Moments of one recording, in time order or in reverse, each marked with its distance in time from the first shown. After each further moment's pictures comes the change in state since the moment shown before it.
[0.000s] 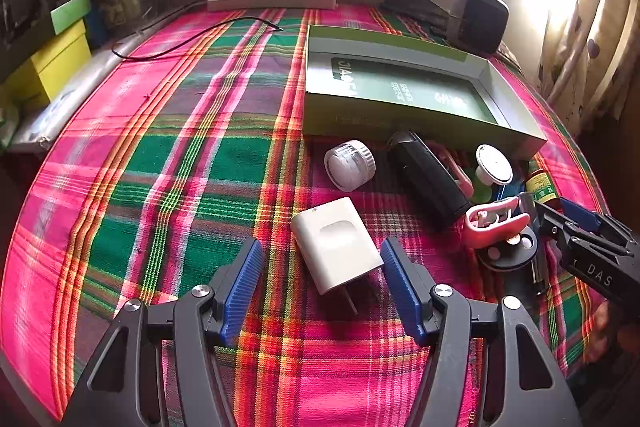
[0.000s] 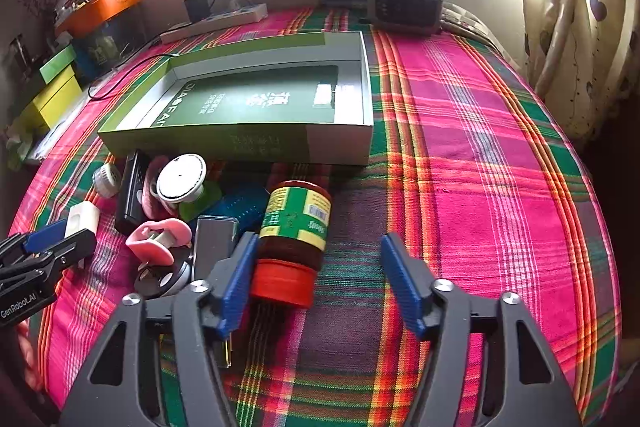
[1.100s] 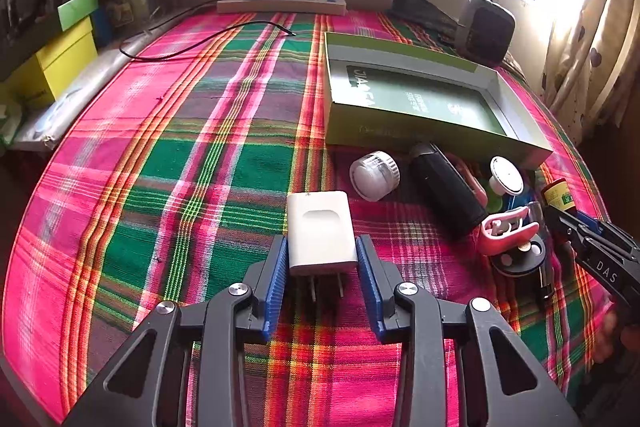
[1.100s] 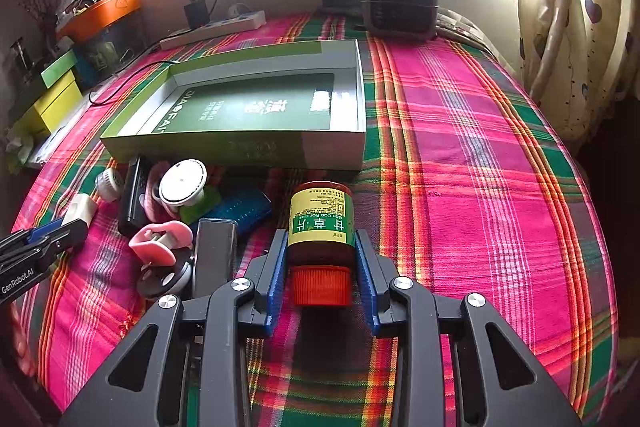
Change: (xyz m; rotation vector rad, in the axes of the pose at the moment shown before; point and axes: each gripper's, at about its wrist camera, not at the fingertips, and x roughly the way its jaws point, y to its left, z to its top) left arm -0.002 0.016 0.003 -0.011 -0.012 -0.003; right arm -0.006 -0.003 0.002 0.007 -0.021 -0.003
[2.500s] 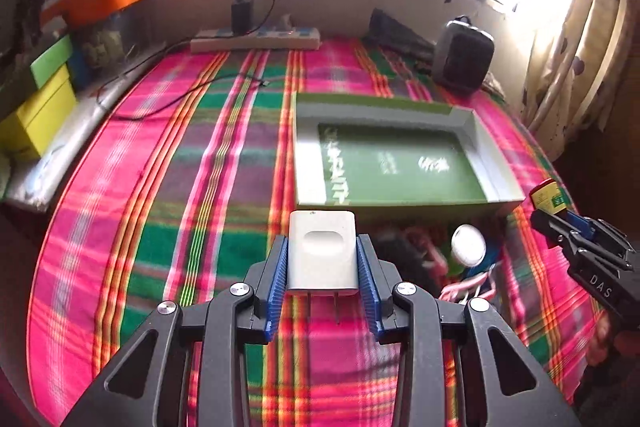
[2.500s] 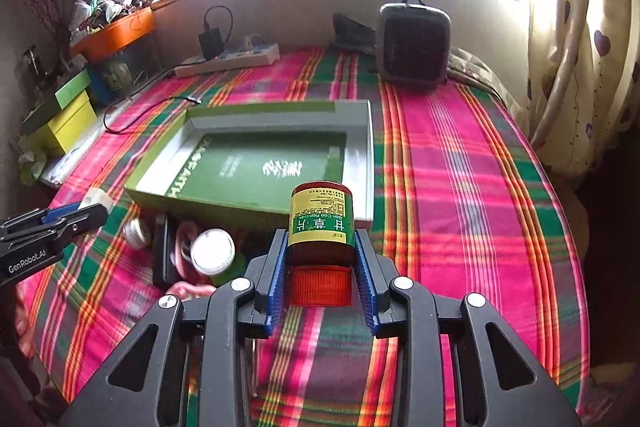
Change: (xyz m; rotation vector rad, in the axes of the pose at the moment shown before) left arm -0.017 -0.018 0.061 0.061 -0.035 -0.056; right arm -0.022 0.005 0.046 -0.038 -0.061 0.037
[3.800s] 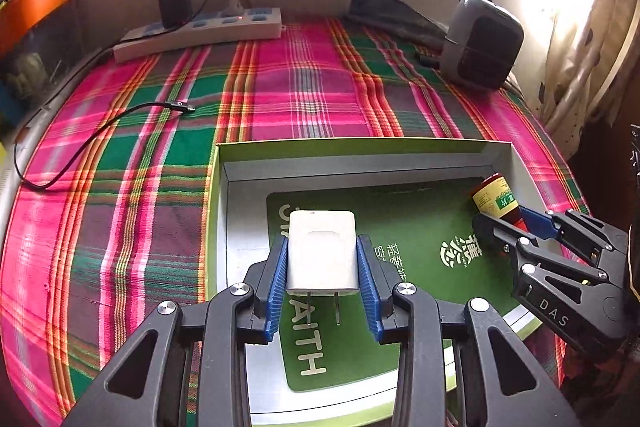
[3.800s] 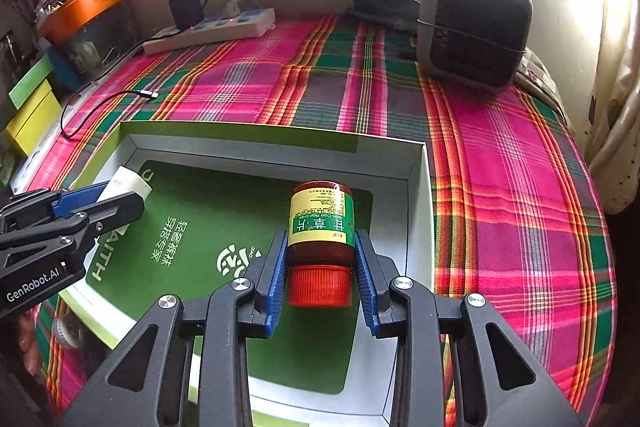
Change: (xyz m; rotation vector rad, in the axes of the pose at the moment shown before) left arm 0.122 -0.022 0.081 0.050 0.102 -0.050; right arm 0.125 -0.002 0.065 -0.055 0.129 -0.003
